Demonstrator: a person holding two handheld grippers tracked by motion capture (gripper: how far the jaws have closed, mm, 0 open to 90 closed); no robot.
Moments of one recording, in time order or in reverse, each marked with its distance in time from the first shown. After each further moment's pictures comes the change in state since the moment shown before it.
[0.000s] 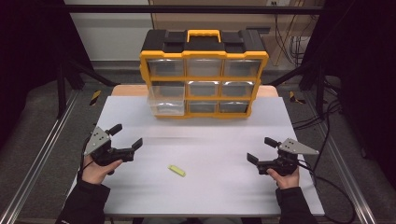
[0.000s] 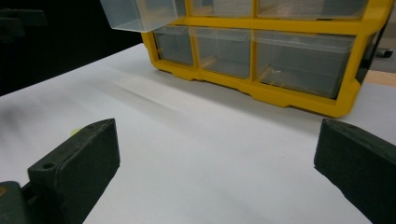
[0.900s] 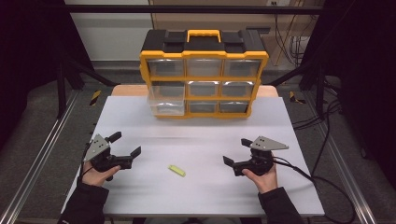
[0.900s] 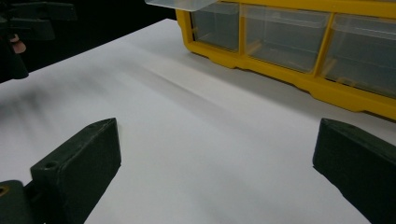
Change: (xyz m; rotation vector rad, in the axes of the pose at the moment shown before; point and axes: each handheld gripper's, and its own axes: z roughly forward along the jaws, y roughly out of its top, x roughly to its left) left arm 0.006 -0.028 -0.004 0.022 -0.041 -0.014; right arm 0.051 0.016 0.046 0.114 0.057 -0.037
